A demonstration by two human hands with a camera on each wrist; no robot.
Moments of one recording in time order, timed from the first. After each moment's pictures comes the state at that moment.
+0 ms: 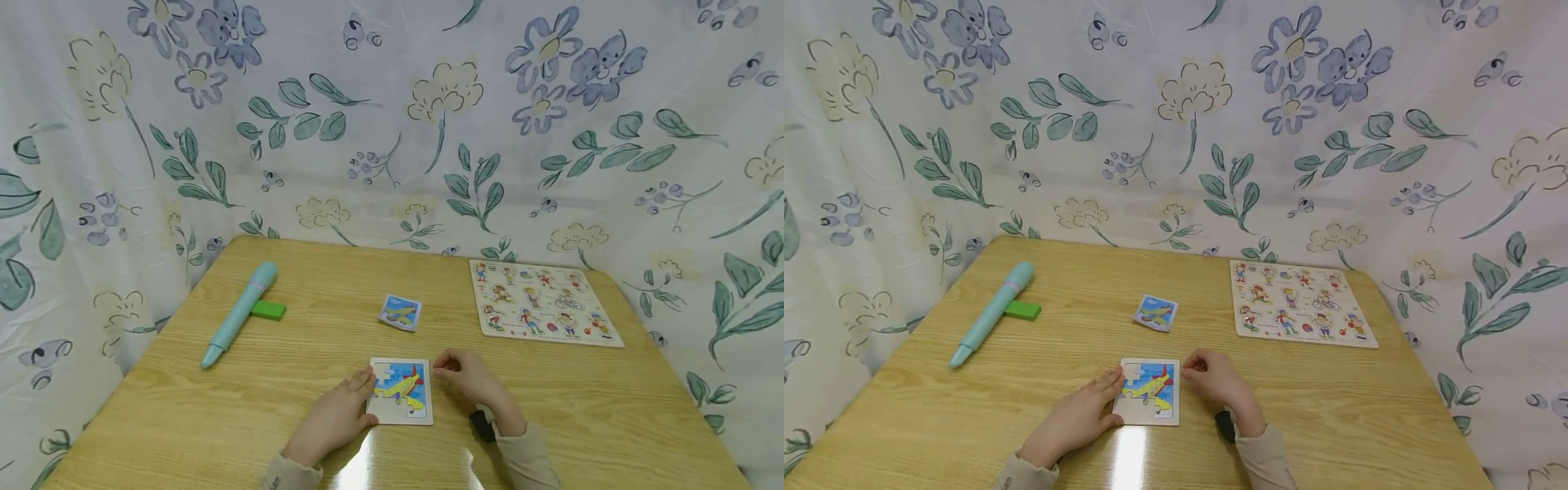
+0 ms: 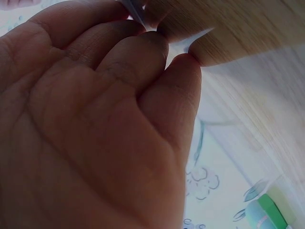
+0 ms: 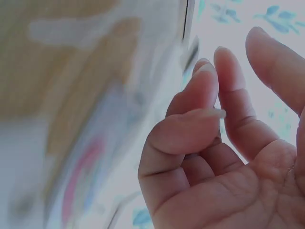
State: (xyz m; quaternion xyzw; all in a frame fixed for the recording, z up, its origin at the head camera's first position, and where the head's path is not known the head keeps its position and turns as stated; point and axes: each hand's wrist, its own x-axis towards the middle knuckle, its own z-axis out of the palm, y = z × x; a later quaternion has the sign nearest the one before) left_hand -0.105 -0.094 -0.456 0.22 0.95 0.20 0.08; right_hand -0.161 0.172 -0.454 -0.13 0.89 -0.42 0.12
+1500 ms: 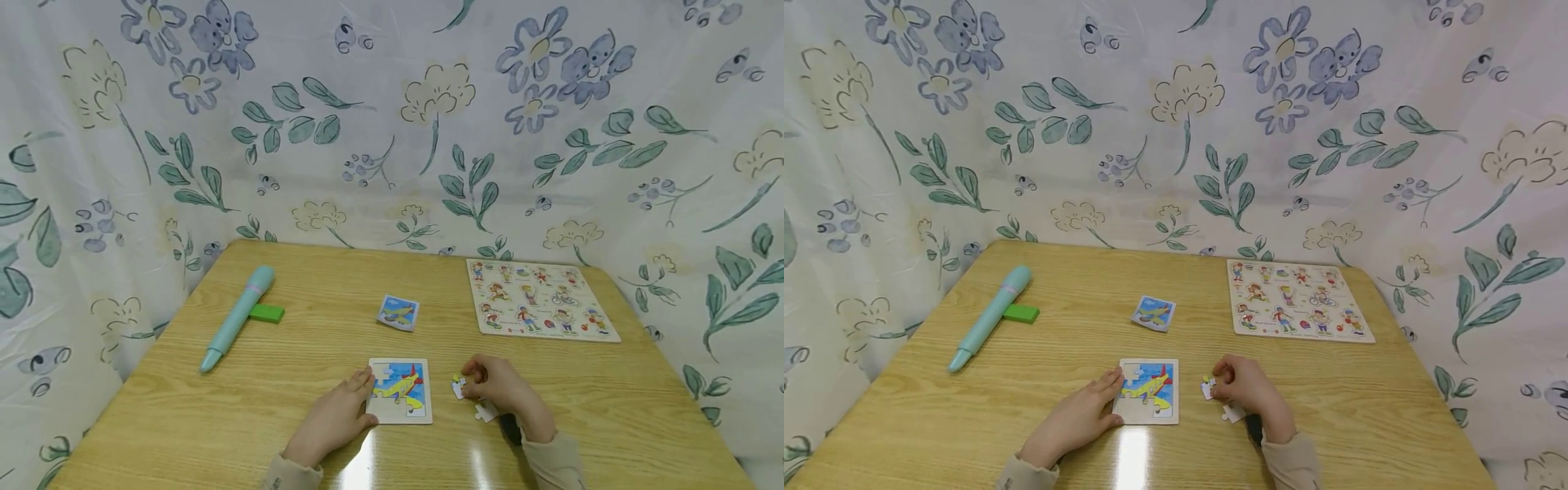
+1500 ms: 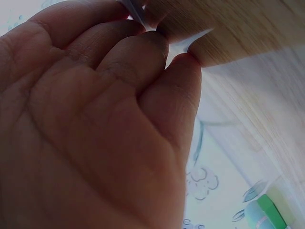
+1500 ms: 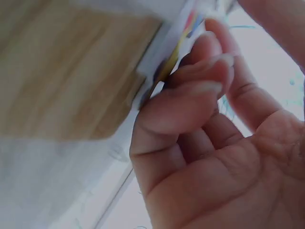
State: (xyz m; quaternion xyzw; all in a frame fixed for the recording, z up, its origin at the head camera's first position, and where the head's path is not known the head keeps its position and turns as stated) left_hand -0.106 -0.093 -0.458 0.22 0.95 0.20 0.08; right_hand -0.152 0.222 -0.457 -0.11 0.90 -0.40 0.13
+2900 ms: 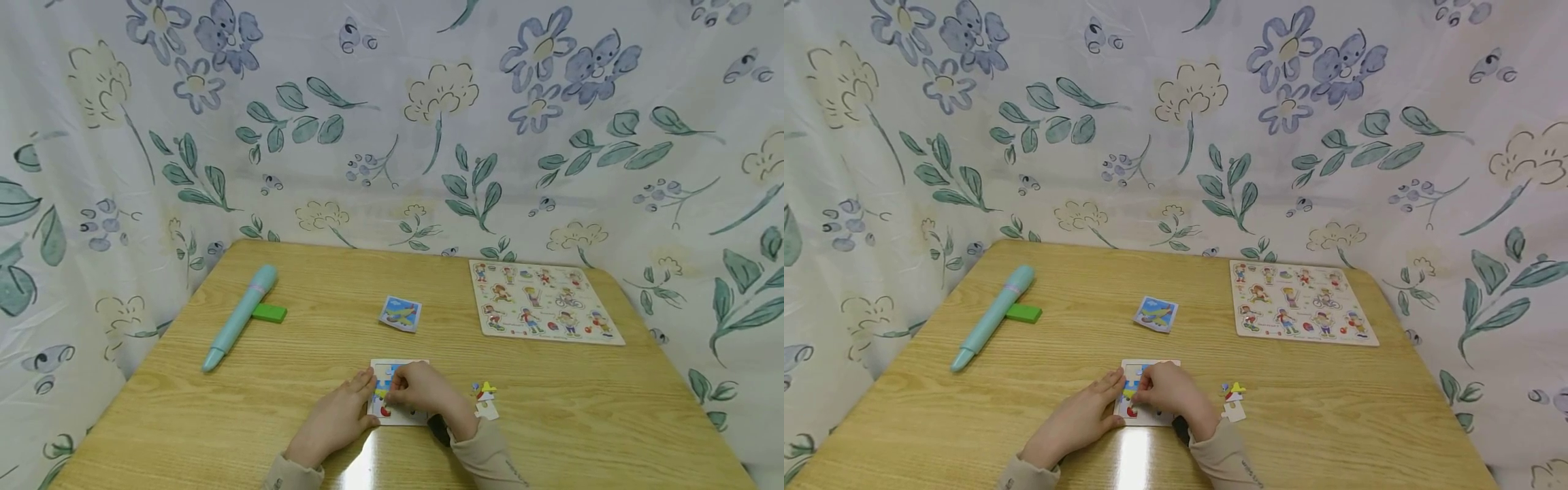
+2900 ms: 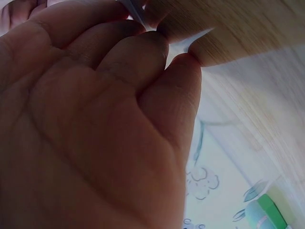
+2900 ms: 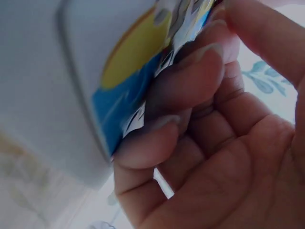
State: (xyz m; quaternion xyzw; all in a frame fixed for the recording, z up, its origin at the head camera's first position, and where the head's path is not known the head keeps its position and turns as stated) left_hand -0.105 -0.094 -0.459 0.23 0.95 0.19 0.08; right_hand -0.156 0.102 -0.455 -0.24 0.90 -0.34 0.15
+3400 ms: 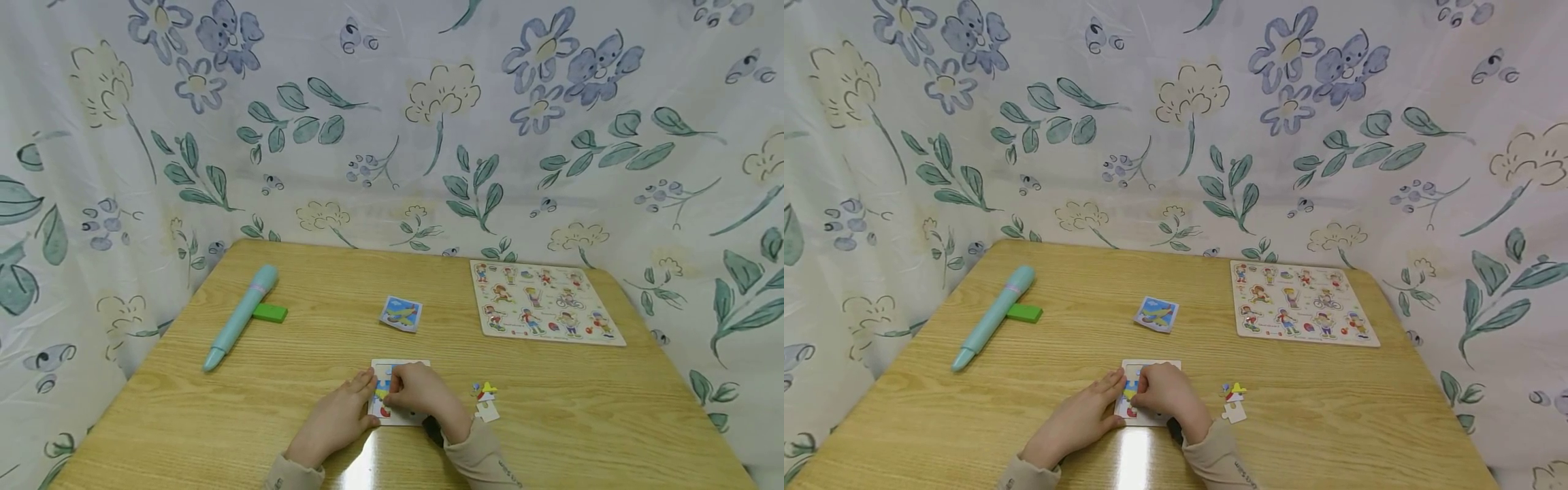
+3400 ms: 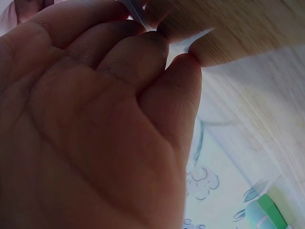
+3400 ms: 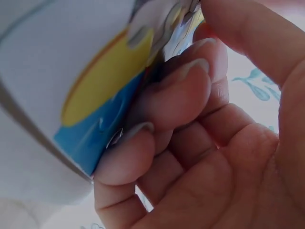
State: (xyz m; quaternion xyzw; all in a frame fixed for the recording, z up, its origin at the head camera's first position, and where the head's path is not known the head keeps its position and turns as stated) left_hand -0.105 -0.091 -0.458 0.22 0.95 0.19 0.07; right_hand -0.154 0.092 -0.456 -0.22 0.91 -0.32 0.14
